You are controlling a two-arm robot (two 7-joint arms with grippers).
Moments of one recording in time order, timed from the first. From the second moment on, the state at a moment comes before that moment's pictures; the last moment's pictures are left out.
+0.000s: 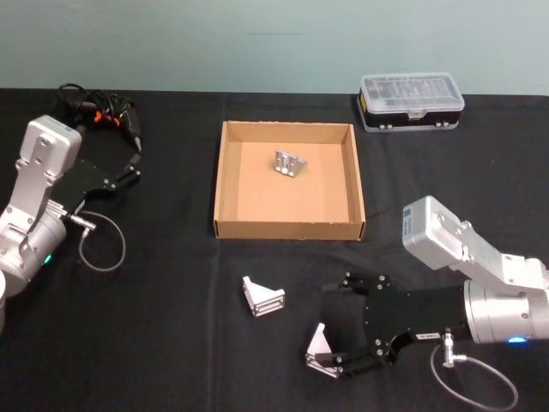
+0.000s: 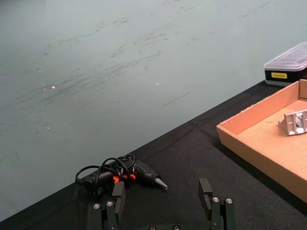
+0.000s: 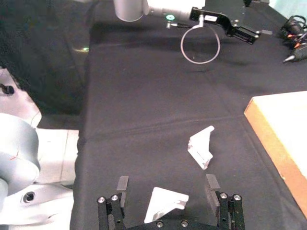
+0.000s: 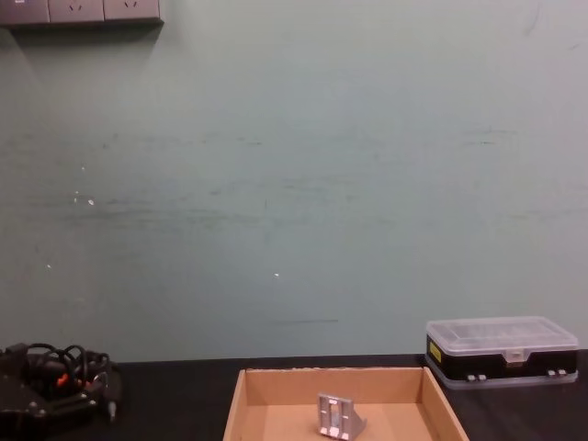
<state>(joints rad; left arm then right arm) -0.20 0.60 0.45 -1.41 -0.25 -0.12 0.03 0.27 0.87 -0.66 -1.84 0.39 0.24 0.79</state>
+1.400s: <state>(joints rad) -0.20 0.60 0.45 -1.41 -0.25 -0.12 0.03 0.29 0.83 -0.72 -1.80 0.29 0.29 0.77</state>
